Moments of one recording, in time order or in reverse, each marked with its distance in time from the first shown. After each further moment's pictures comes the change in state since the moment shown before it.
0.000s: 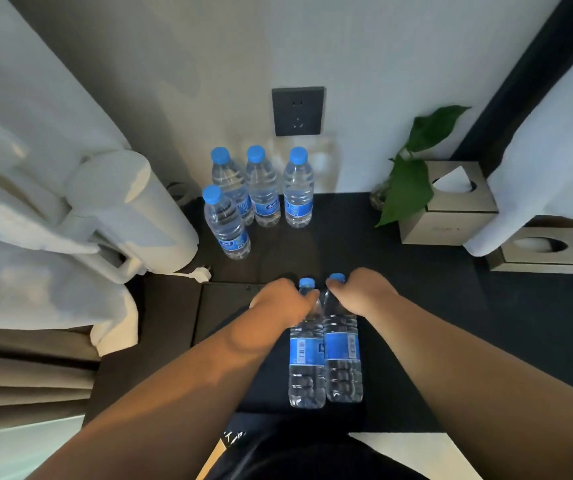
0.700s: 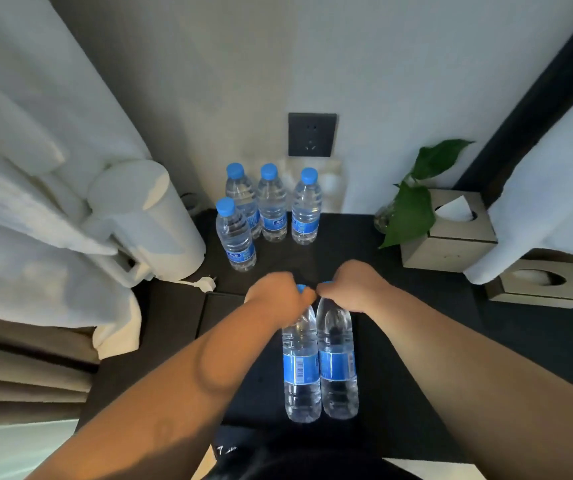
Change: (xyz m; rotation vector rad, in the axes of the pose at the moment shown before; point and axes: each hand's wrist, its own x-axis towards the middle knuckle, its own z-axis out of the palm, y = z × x) left_hand -0.017 0.009 -0.046 0.084 0.156 0.071; right_hand -0.028 -0.037 -0.046 0.050 -0.008 -0.242
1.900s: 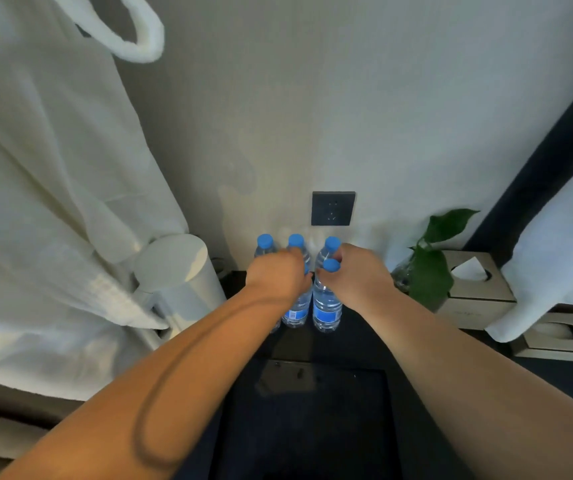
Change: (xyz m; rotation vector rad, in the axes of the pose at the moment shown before) left_hand 0.027 0.009 -0.148 0.413 0.364 0.156; right_hand -0.001 -0.105 -0.067 0.091 0.478 -0.201
